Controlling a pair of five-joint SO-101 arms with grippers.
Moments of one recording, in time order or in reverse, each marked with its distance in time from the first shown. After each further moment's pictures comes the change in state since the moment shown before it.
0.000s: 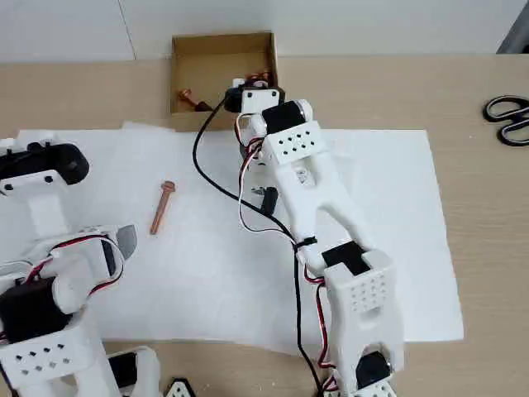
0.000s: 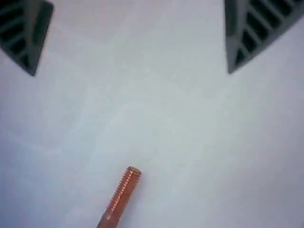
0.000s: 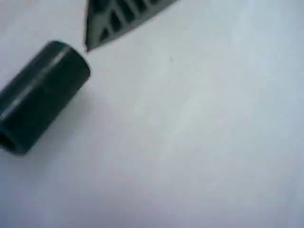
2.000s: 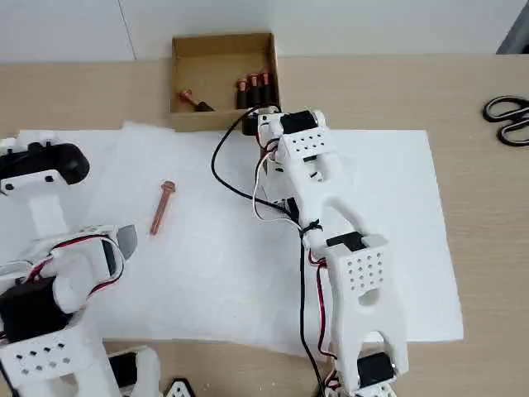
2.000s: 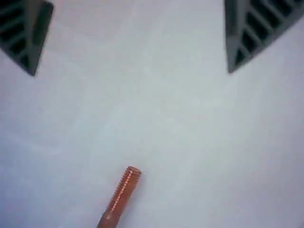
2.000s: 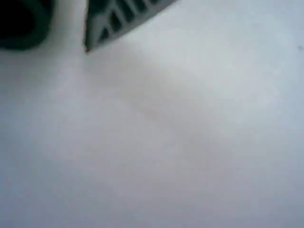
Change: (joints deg) left arm 0.0 0.0 0.0 0.0 0.0; right arm 6.3 12.6 -0.8 0.3 12.3
